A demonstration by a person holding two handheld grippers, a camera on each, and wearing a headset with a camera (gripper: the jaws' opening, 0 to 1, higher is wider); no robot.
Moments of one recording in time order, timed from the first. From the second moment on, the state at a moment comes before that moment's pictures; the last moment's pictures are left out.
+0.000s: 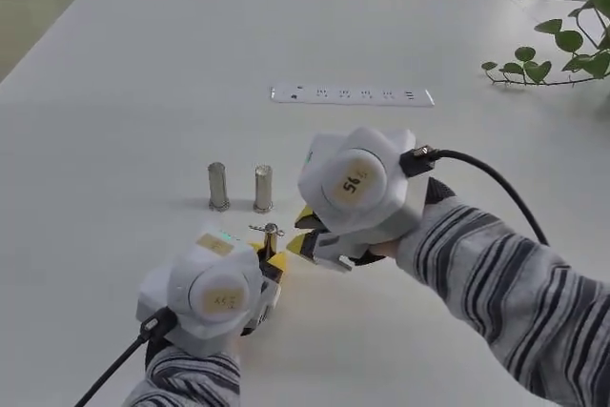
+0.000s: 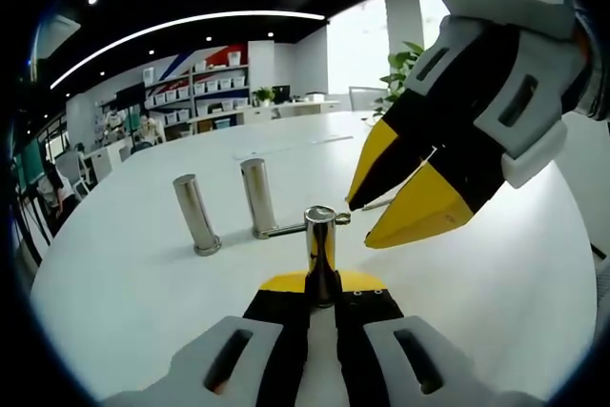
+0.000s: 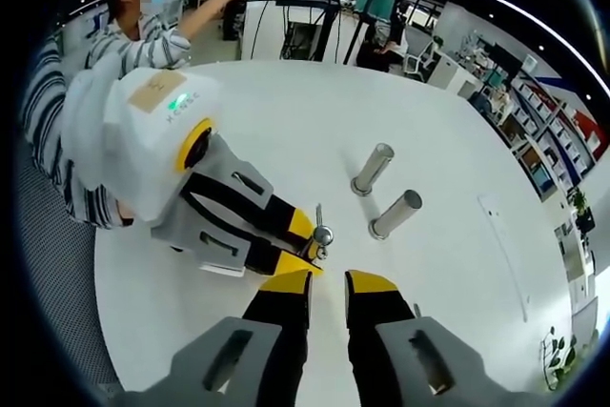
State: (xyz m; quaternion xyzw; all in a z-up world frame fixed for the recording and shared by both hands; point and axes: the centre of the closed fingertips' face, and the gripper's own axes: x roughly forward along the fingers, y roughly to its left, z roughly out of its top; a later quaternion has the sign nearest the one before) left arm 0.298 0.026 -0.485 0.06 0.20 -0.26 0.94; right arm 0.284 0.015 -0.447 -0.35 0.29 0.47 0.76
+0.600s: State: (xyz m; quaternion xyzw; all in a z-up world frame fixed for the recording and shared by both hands) left arm 0.298 0.026 -0.485 0.06 0.19 -0.26 0.94; right arm 0.281 0.024 -0.442 -0.35 0.28 0.48 0.75
